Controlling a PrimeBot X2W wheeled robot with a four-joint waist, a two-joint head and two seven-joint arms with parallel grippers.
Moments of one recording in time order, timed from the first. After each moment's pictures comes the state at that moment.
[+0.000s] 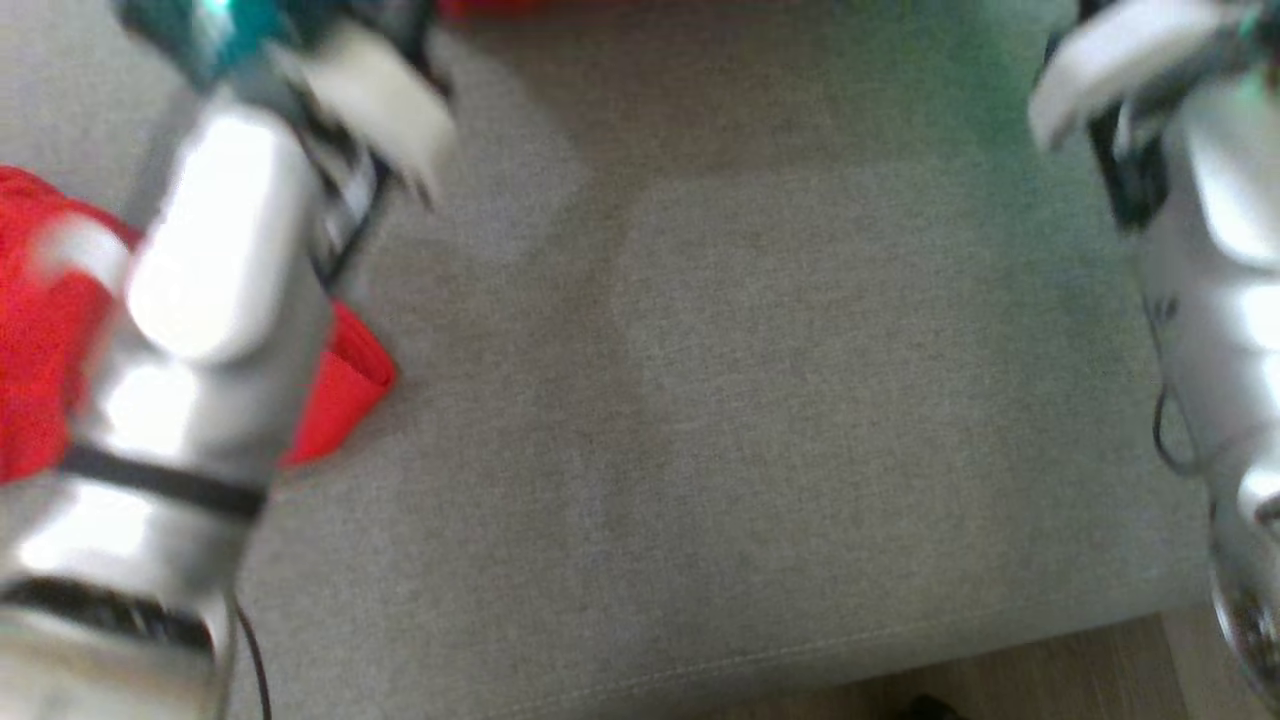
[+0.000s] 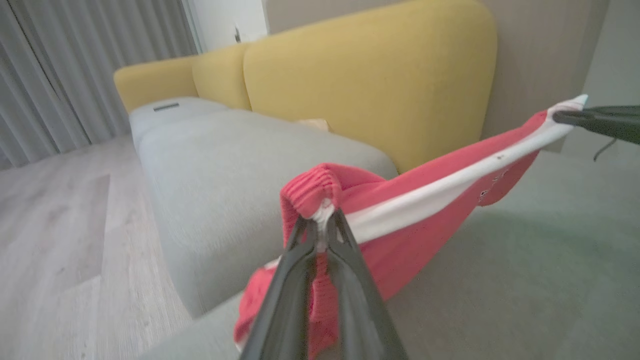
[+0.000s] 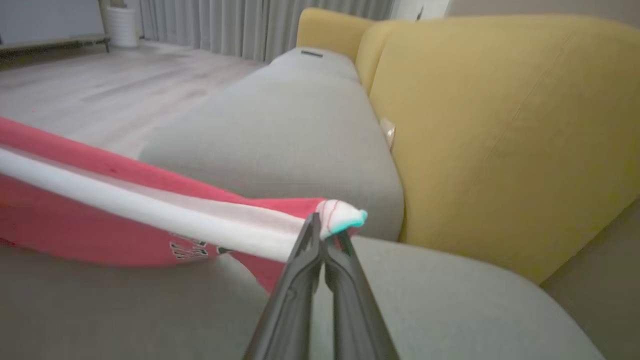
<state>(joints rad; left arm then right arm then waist) -1.04 0.18 -0.51 0.68 -0.22 -0.13 -0.26 -1.12 -0.19 0.19 1.02 0.05 0.13 -0.26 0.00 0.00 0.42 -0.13</state>
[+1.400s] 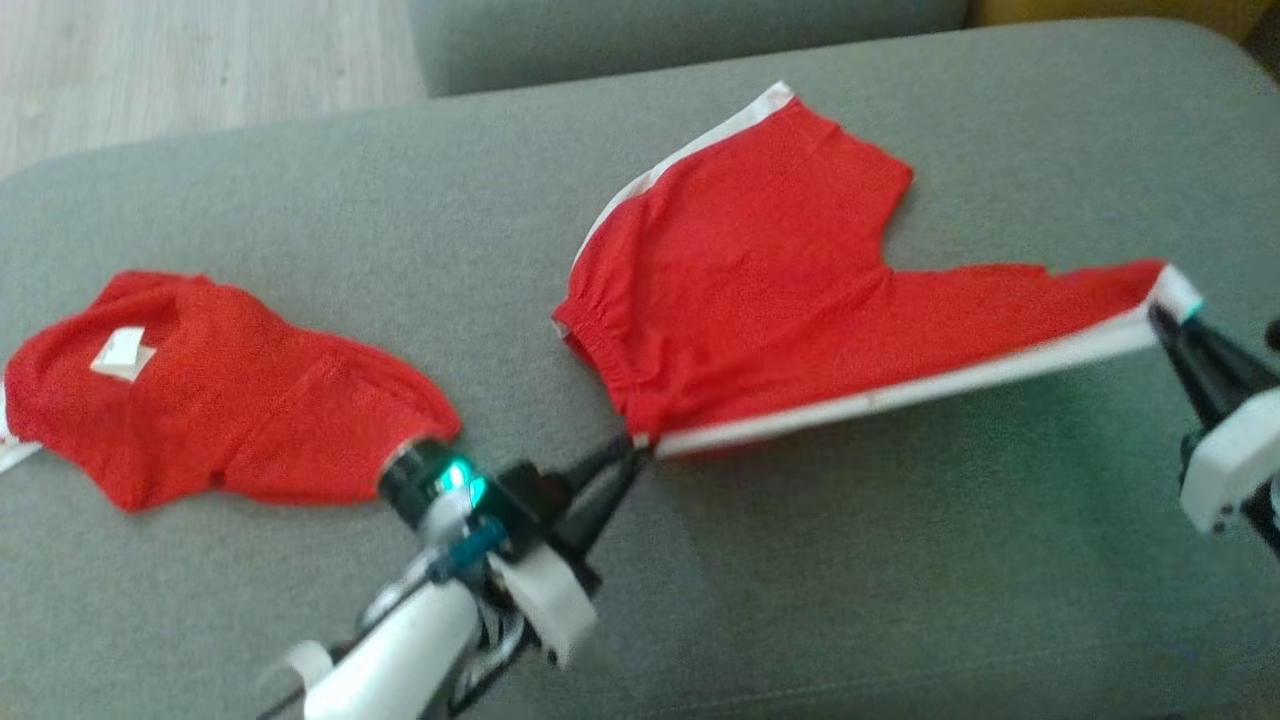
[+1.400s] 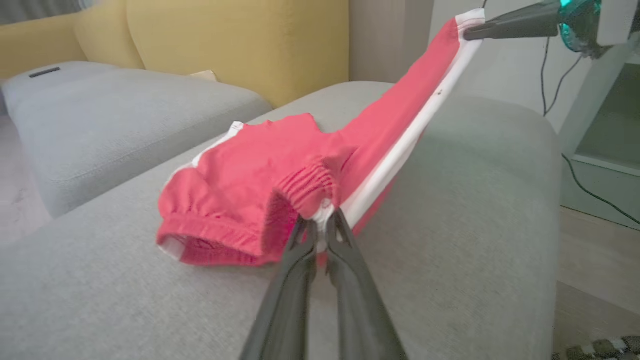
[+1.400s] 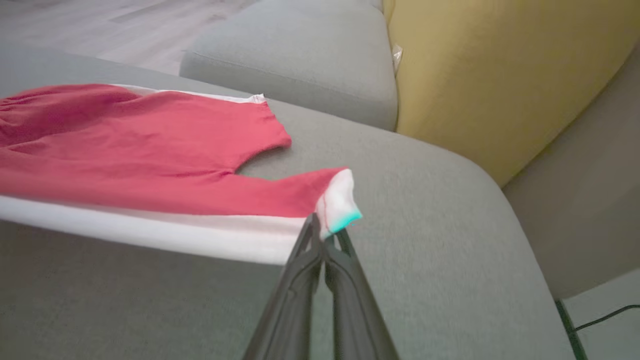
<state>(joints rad) -0.33 0.21 -0.77 0.35 -0.20 -0.10 -0.26 -0.23 -0.64 0.26 0.25 0.41 0.13 0.12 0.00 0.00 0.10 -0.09</state>
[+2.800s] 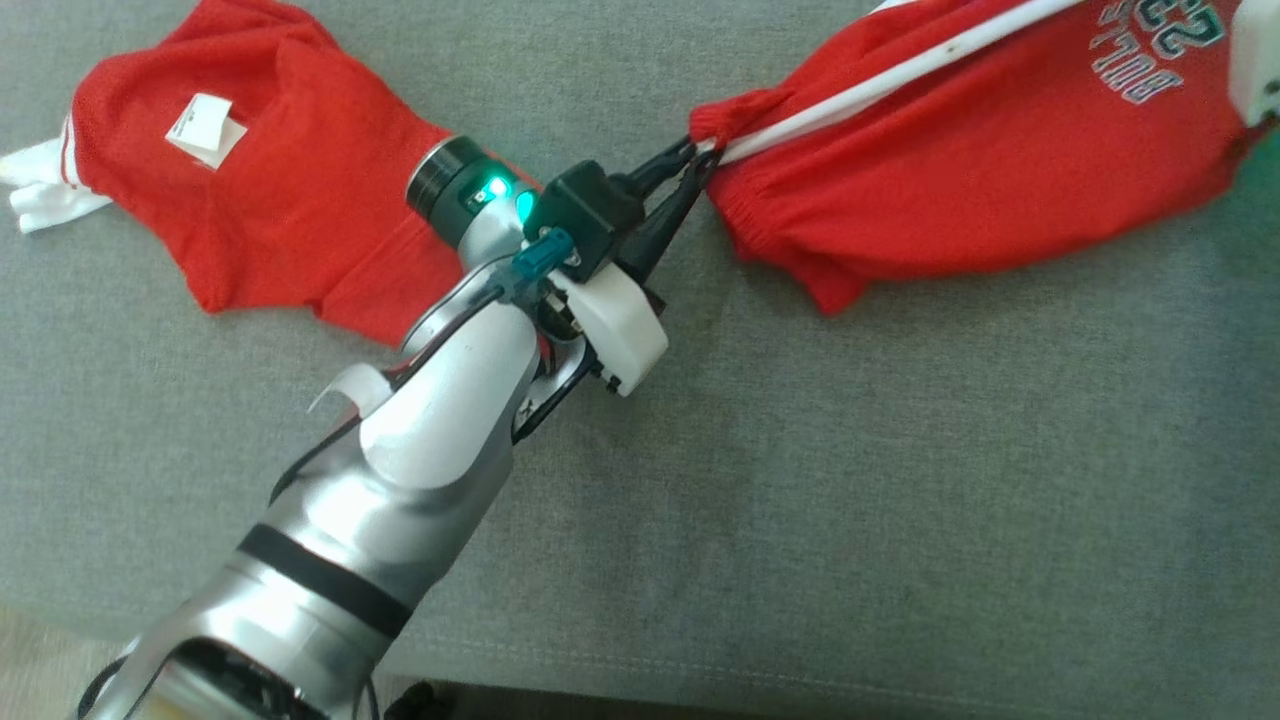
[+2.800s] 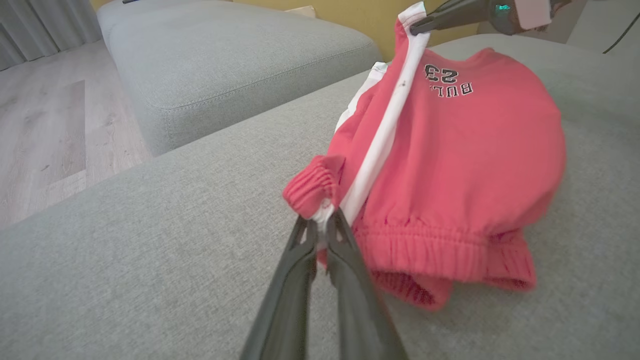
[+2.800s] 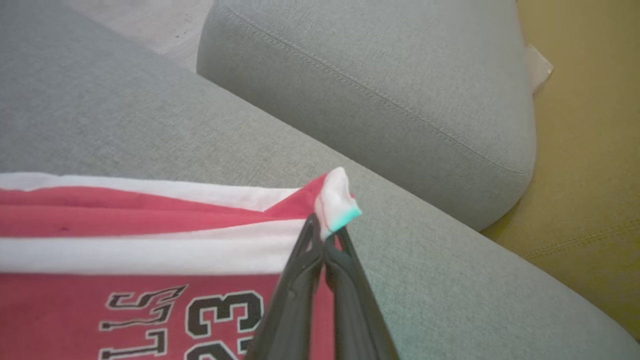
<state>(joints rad) -0.83 0.05 -0.76 0.63 -0.21 -0.12 -0.26 -1.14 -0.56 0.65 0.84 0.36 0.13 0.20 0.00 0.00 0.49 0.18</state>
